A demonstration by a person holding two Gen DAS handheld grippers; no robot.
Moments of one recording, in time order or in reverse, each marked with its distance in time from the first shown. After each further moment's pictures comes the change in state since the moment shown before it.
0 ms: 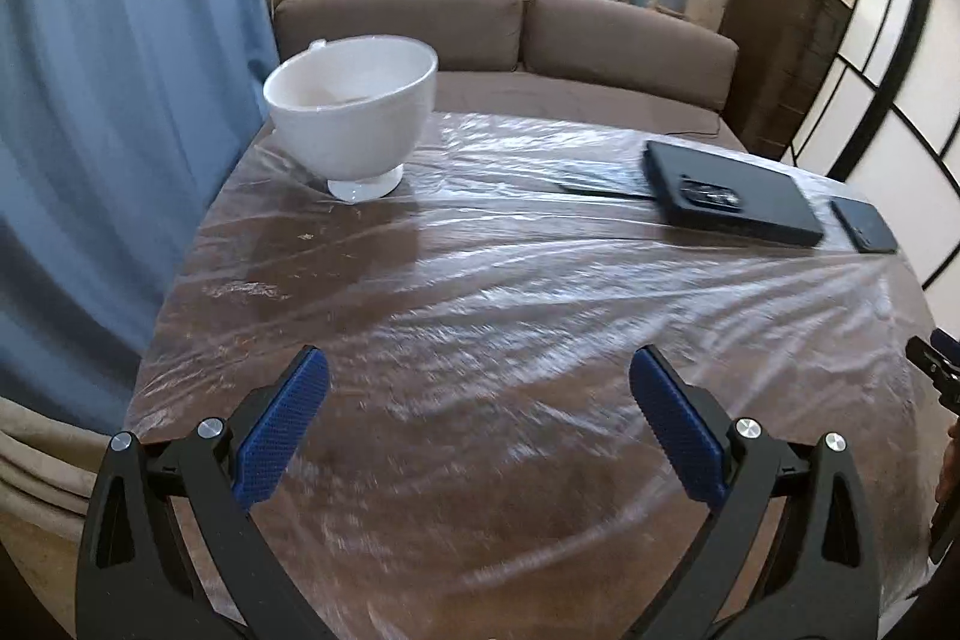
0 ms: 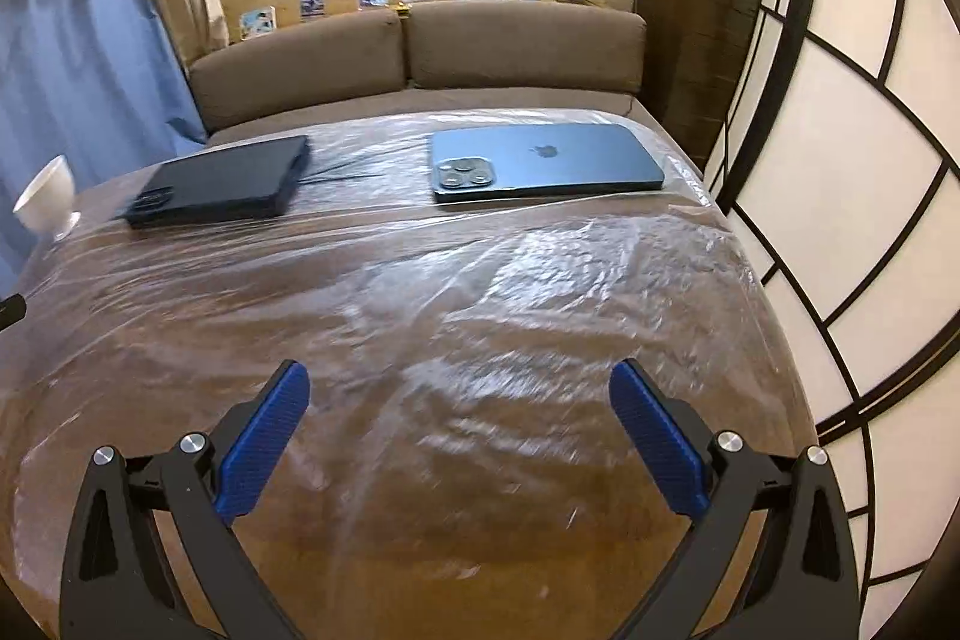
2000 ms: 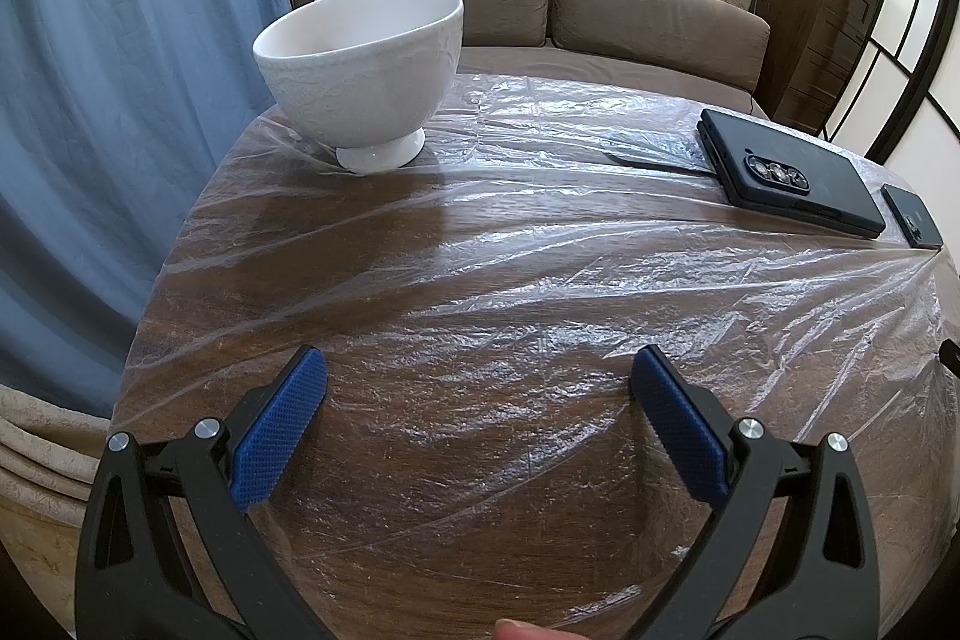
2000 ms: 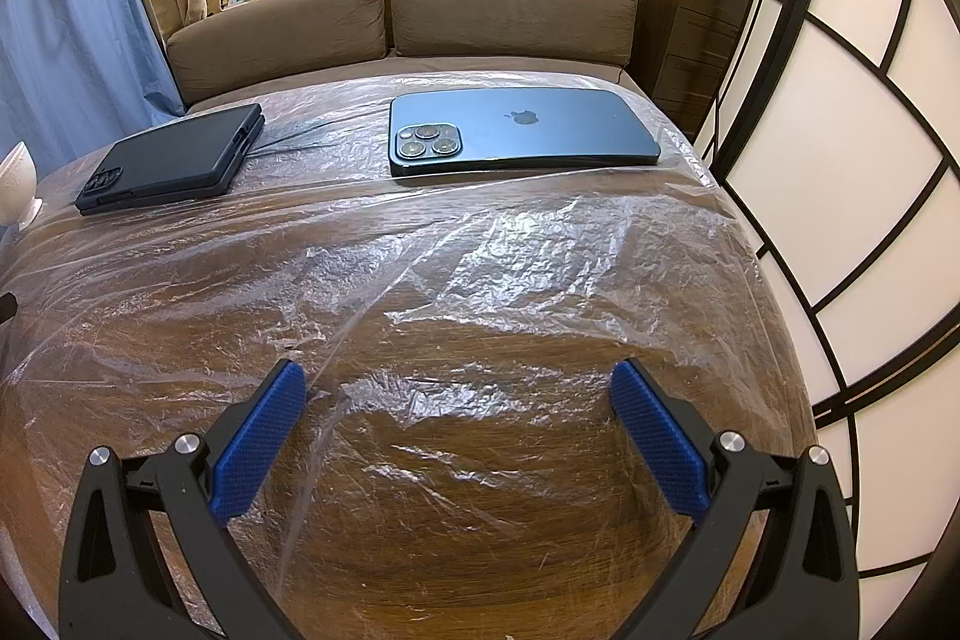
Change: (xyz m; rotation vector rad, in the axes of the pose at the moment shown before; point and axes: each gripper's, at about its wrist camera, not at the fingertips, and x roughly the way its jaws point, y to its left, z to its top) left arm 0.018 0.001 -0.001 -0.002 0.049 0.070; right arm 0.023 -0.006 0.007 0.001 0.068 -0.025
